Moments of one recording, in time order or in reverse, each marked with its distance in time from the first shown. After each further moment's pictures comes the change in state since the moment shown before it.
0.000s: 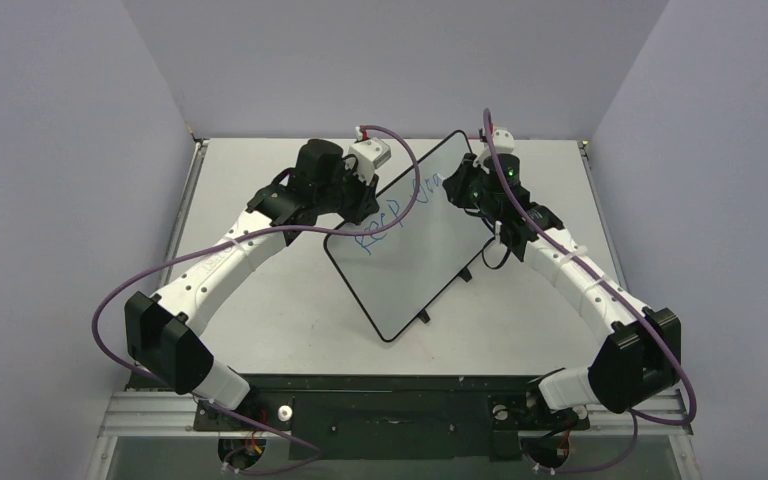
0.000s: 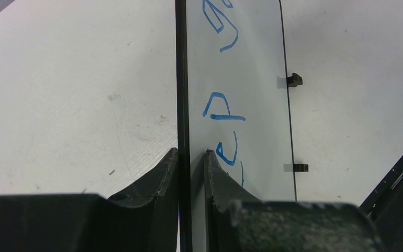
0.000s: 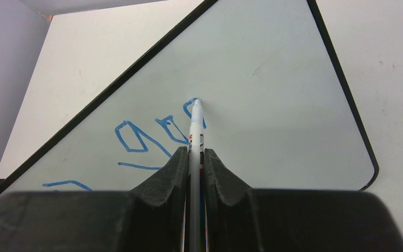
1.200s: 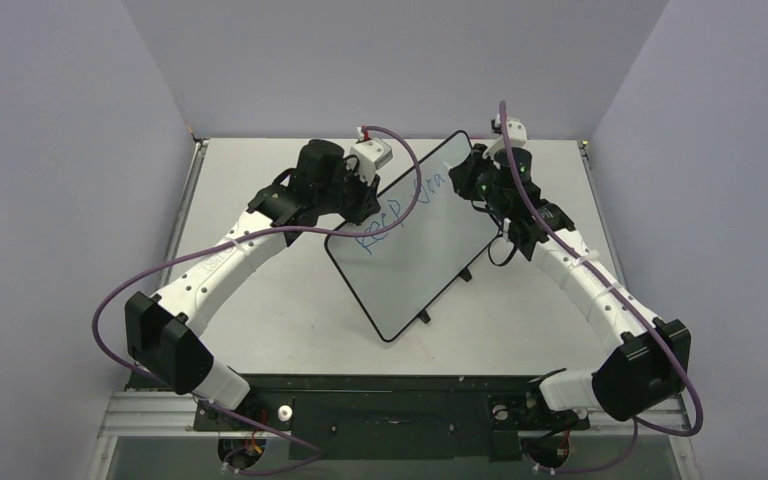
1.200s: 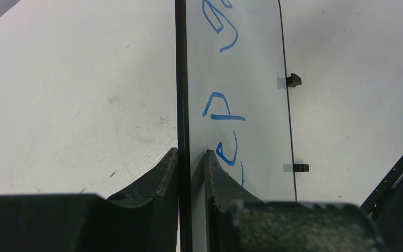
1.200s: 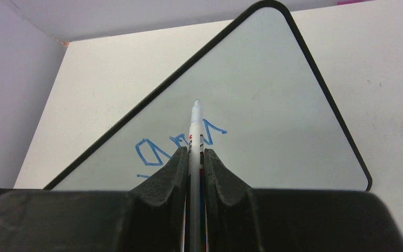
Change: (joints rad) left arm -0.006 0.000 0.000 0.003 -0.001 0.008; right arm -0.020 -0.055 0.017 -0.013 0.013 0.011
